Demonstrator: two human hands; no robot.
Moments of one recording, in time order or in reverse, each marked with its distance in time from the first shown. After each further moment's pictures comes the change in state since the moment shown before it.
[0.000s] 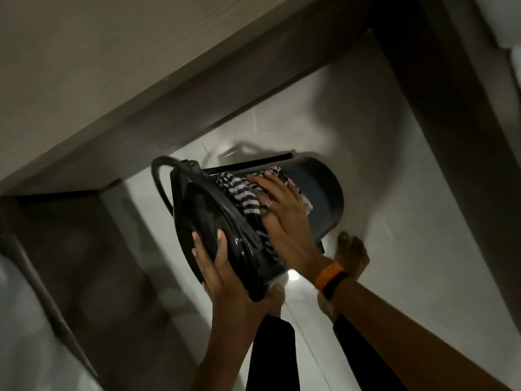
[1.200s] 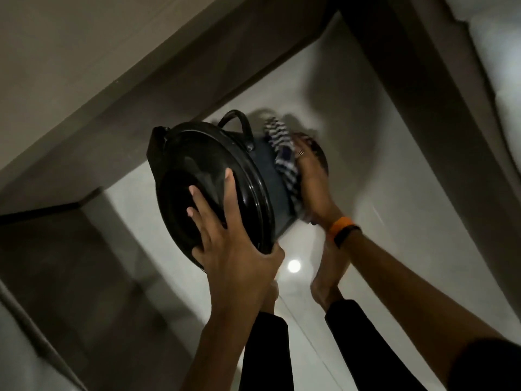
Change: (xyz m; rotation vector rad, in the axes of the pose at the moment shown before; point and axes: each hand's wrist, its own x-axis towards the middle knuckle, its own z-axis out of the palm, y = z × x) left_hand 0.040 0.097 0.001 0.201 -0.184 -0.063; right_hand 0.031 0.065 -0.057 0.632 0.267 0.449
